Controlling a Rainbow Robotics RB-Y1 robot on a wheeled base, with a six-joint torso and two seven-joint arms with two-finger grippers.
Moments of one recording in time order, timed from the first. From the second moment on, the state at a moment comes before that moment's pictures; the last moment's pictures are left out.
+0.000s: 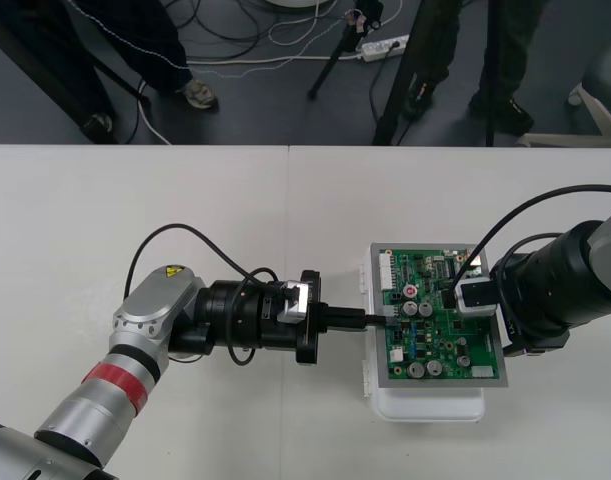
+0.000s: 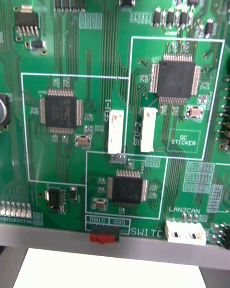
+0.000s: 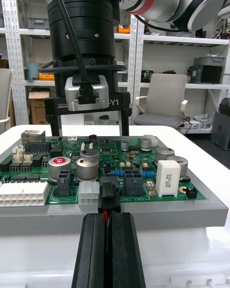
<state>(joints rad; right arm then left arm) -0.30 -0.92 0.34 -2.03 2.20 -1.55 -0.61 -0.44 0.14 -0.25 -0.92 -1.20 -1.43 -0.61</state>
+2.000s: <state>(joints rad) -0.30 -0.92 0.34 -2.03 2.19 -1.55 -0.61 -0.44 0.14 -0.25 -0.92 -1.22 -1.42 -0.61</state>
